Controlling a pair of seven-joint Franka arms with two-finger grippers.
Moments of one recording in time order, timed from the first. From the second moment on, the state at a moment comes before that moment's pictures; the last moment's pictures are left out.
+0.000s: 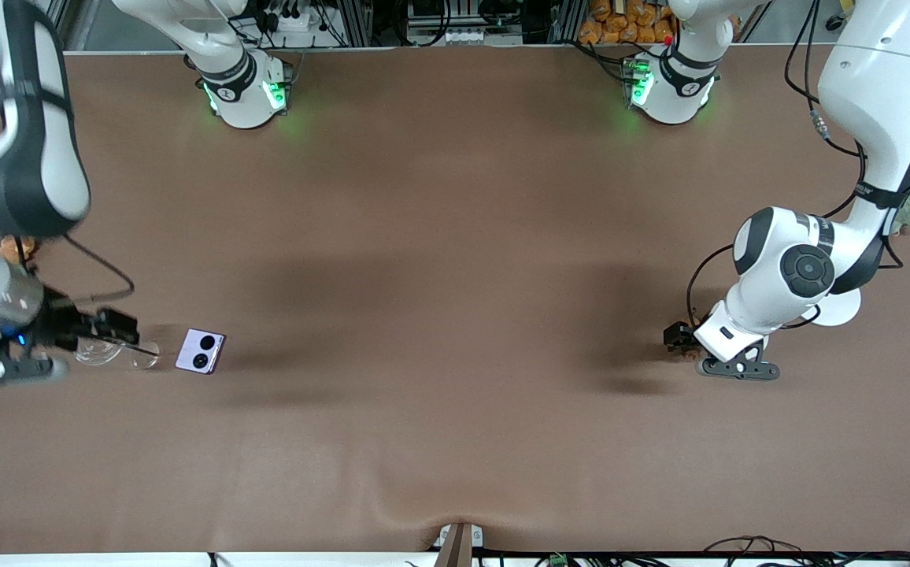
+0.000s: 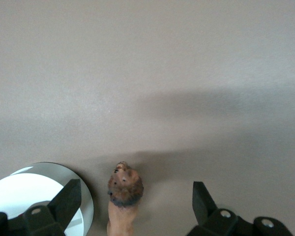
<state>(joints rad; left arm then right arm) 0.31 0.53 -0.48 -1.87 0.35 2.42 -0.24 -0.02 0.28 0.02 -1.51 0.00 1.84 -0.10</state>
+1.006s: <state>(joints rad) 0.31 0.37 -0.63 -1.40 0.35 1.78 -0.24 -0.03 -0.01 -0.03 -1.56 0.01 1.50 -0.07</state>
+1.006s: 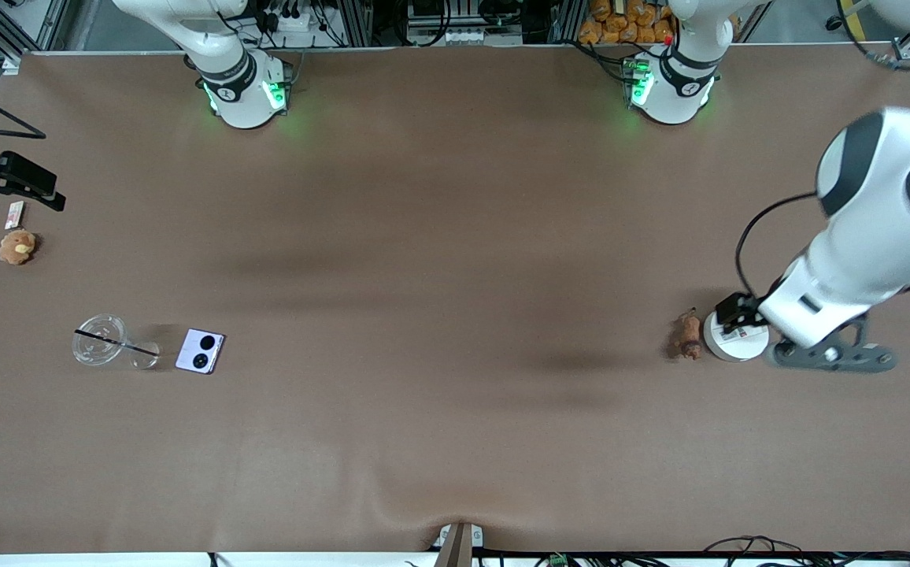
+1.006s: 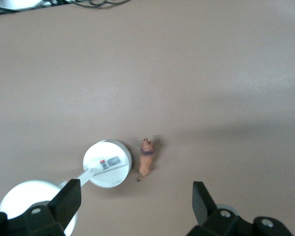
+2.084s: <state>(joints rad) -0.06 -0.06 -0.09 -1.60 0.06 1.58 -0.07 -0.01 -0.02 -0.04 -1.55 0.01 1.49 -0.04</state>
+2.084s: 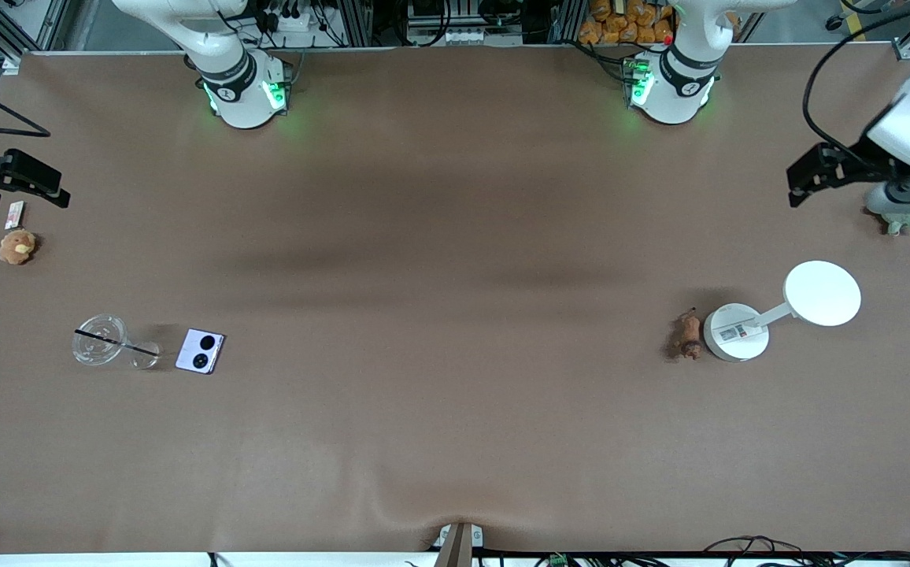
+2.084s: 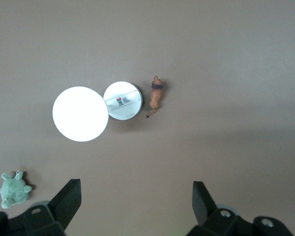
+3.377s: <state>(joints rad) -0.07 -0.11 -0.07 -1.67 0.01 1.57 -0.08 -0.01 -0.02 -0.04 -1.53 0.02 1.44 -0.04</state>
